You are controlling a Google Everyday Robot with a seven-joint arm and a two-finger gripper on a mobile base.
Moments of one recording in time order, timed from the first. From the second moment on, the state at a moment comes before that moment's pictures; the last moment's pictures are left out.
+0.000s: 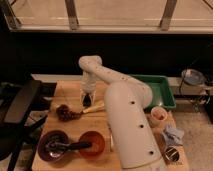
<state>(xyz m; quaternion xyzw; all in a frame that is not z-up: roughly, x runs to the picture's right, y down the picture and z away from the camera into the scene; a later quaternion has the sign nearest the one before) -0.100 0.078 0.916 -0.30 -0.40 -0.54 0.67</state>
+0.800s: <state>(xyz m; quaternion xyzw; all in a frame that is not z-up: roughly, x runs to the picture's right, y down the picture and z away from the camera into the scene) -0.175 0.034 0.932 -0.20 -0.45 -0.59 0.64</state>
